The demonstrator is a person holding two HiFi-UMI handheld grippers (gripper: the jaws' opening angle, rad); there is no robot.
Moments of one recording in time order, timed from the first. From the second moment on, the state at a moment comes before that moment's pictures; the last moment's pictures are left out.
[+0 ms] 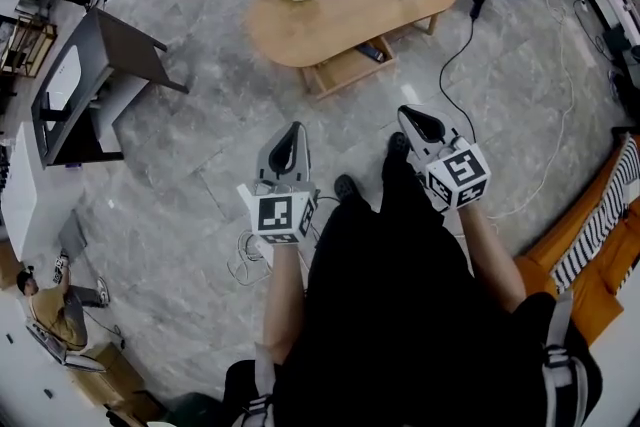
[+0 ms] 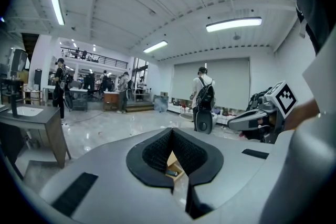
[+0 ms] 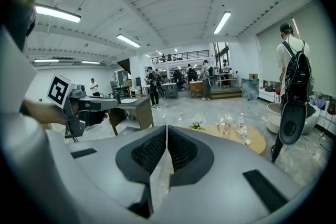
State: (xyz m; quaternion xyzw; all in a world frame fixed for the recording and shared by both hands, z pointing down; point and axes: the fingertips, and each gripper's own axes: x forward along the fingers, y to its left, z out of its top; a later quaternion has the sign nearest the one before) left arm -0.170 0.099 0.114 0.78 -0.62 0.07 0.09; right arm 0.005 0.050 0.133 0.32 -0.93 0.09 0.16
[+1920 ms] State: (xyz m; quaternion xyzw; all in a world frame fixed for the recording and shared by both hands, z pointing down) left arm 0.116 0.137 0.091 0.71 -0.70 0.03 0.12; right arm 0.234 0.053 0.095 0.16 -0.98 0.08 0.10
